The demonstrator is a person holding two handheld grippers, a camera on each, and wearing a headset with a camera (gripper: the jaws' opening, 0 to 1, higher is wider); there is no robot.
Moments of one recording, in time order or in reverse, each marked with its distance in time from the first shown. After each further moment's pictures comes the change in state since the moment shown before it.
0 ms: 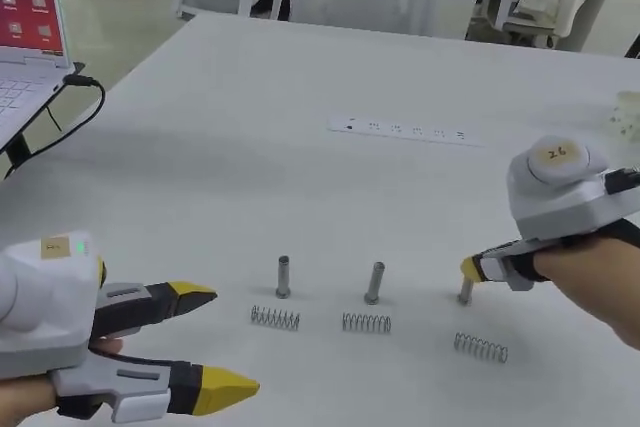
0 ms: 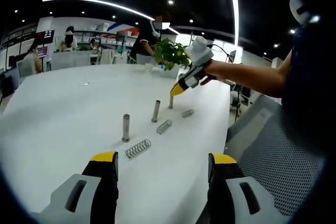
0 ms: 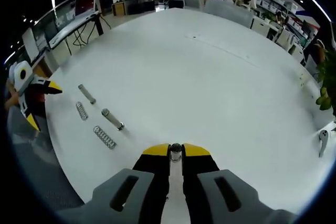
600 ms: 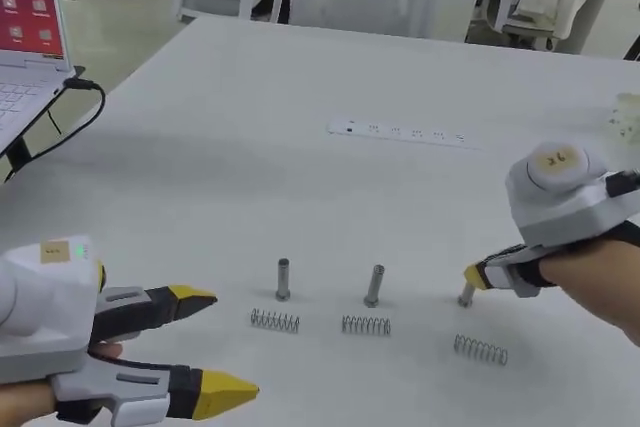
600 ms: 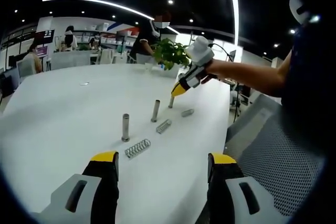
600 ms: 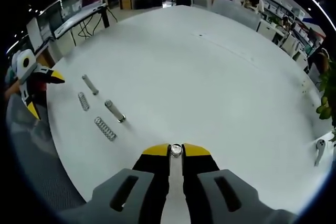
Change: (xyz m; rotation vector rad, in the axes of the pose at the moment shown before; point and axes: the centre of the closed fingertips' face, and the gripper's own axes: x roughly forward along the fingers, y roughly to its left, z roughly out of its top) left arm 0.000 0.000 0.000 0.000 0.003 -0.001; right arm -0.002 0.001 -0.004 -0.072 0.029 0.015
